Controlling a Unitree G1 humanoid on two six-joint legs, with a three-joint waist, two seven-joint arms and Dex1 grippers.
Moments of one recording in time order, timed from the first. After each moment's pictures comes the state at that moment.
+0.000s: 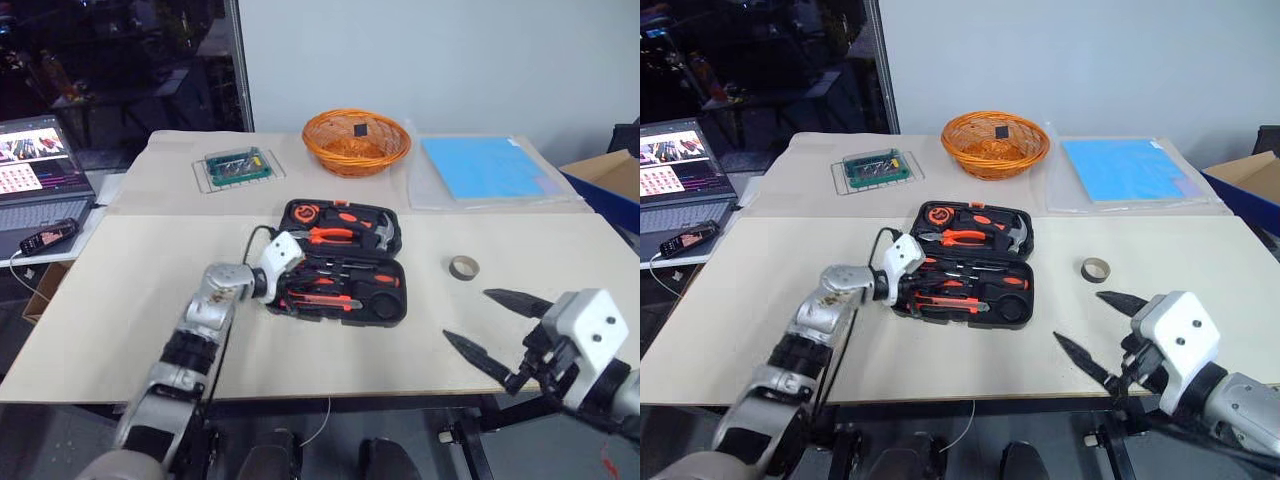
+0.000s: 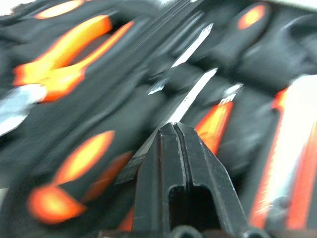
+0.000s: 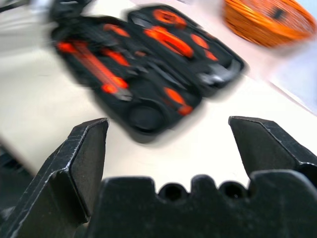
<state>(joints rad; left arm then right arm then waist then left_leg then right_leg) -0.59 0.29 -0.14 0.28 -0.15 0.34 -0.98 0.42 -0.87 -0.59 -0.92 0.73 0.66 0.45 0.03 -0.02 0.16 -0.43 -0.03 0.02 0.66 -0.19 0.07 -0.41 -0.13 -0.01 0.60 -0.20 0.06</state>
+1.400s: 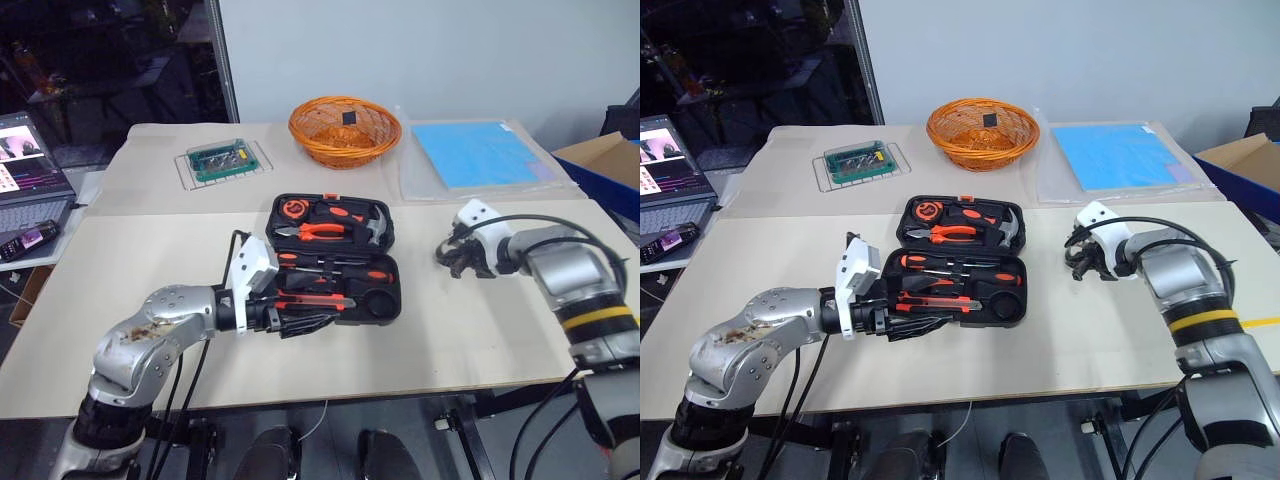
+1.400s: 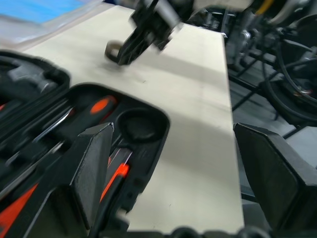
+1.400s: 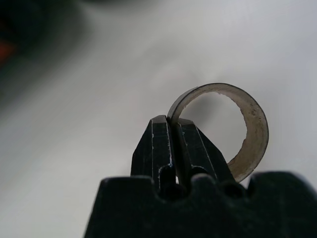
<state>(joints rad) -0.28 0.56 0.01 -0.49 -0.61 0.73 -0.86 -0.76 -0.86 0.25 0.11 0.15 0.77 0.95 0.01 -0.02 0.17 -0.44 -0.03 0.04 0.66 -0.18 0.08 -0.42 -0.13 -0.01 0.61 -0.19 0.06</state>
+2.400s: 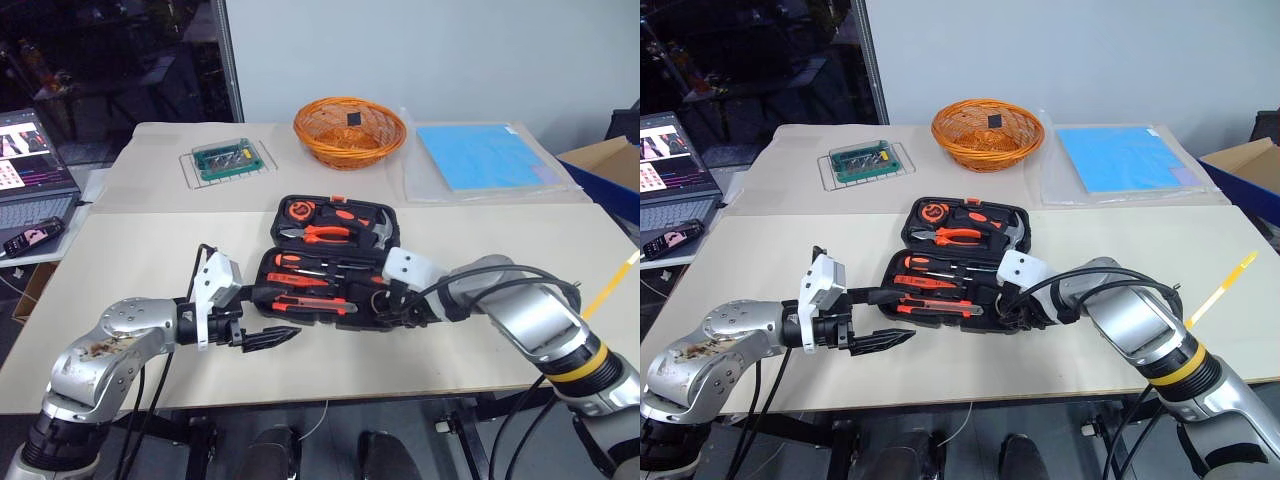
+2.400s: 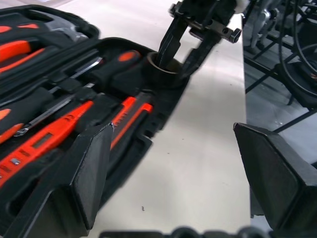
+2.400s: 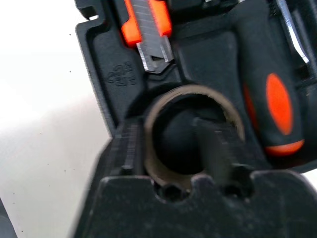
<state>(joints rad) -0.20 0.72 0.04 -0.44 -0.63 0.68 -0.94 -0.65 -0.82 0.40 -0.35 0.28 1.00 1.03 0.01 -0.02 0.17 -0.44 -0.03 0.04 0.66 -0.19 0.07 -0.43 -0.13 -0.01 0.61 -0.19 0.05</state>
